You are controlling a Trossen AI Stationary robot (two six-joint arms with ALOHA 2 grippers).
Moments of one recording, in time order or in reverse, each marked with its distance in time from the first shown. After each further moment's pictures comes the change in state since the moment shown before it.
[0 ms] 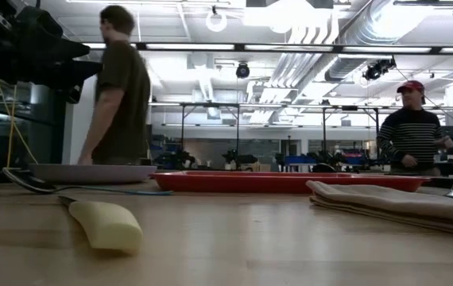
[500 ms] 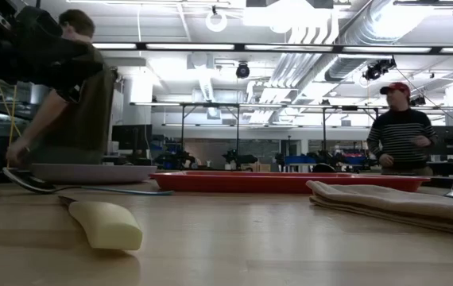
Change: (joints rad) left arm 0.000 0.000 0.000 0.000 0.003 0.000; right arm 0.098 0.170 0.000 0.076 0.070 0.035
